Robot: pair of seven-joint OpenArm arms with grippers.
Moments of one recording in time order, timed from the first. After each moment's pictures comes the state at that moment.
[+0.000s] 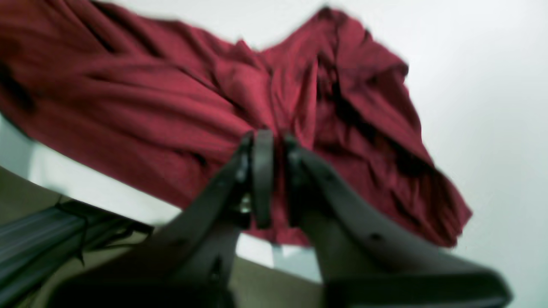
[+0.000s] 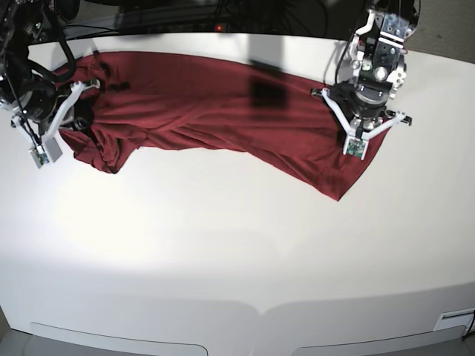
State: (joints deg) left arm 14.1 -12.0 12.7 95.2 5.2 2.9 45.7; right arm -19.0 23.5 30.9 116.6 44.1 36.3 -81.6
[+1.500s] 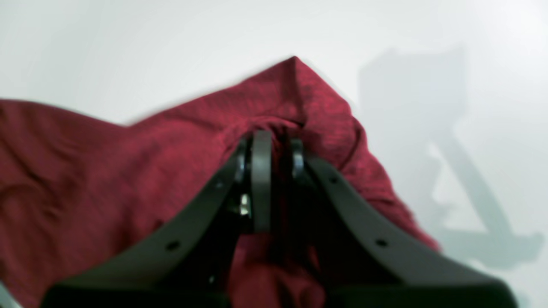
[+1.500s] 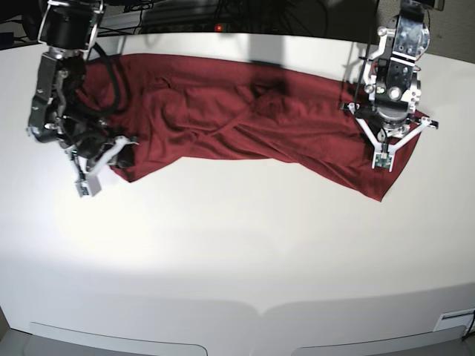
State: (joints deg) left arm 10.0 -13.1 8.7 94.8 9.0 7.3 54.7; right arm 1.5 17.2 22.1 75.2 25.5 36.5 -52.4
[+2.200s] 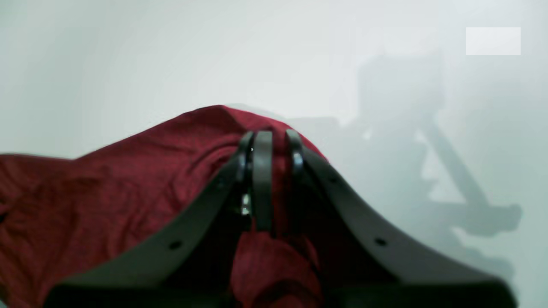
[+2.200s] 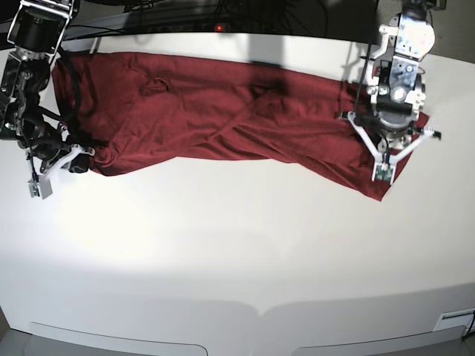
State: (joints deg) left arm 9.9 -13.1 8.7 103.9 9.9 7.1 55.8; right arm 1.3 23.0 26.3 75.9 32.6 36.3 -53.8
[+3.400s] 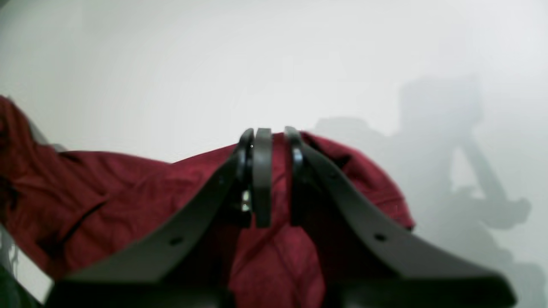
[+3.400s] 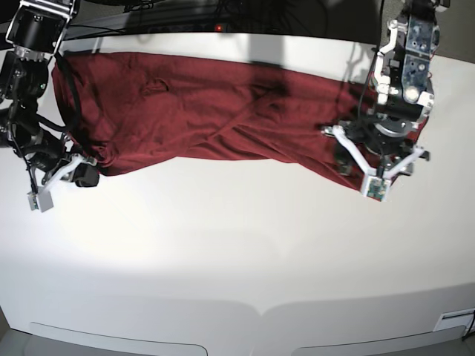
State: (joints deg) left arm 10.0 -13.1 8.8 109.9 -7.3 -0.4 47.9; right arm 1.3 22.2 26.3 83.0 44.6 36.3 -61.6
